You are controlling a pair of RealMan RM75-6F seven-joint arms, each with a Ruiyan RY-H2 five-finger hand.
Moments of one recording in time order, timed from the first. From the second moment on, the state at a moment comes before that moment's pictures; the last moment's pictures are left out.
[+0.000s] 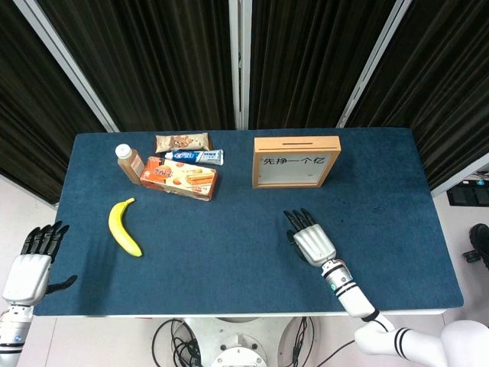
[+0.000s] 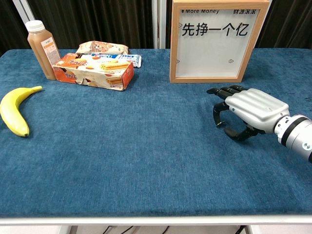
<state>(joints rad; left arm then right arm) -0.10 -1.24 0.00 -1.40 1.55 1.47 -0.05 0.54 -1.76 0.07 -1.15 -1.44 1.04 -0.30</state>
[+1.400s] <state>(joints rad) -0.09 -1.24 0.01 -1.39 1.57 1.49 -0.09 0.54 -1.77 0.06 -1.13 -1.47 1.09 -0.27</state>
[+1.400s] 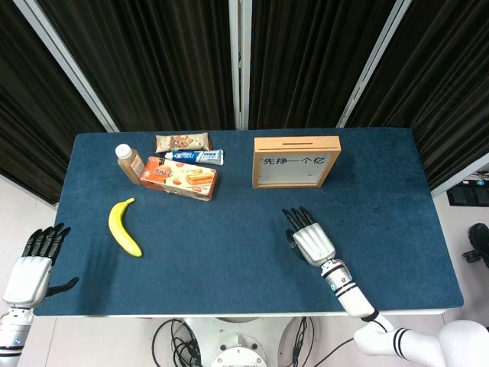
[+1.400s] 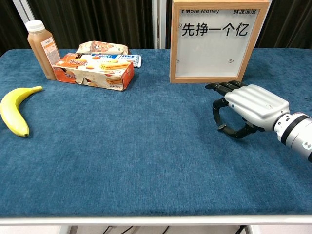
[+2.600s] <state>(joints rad) -0.09 -1.24 0.01 -1.40 1.57 1.49 -0.09 0.54 -1.71 0.10 -1.24 -1.47 1.14 -0.24</state>
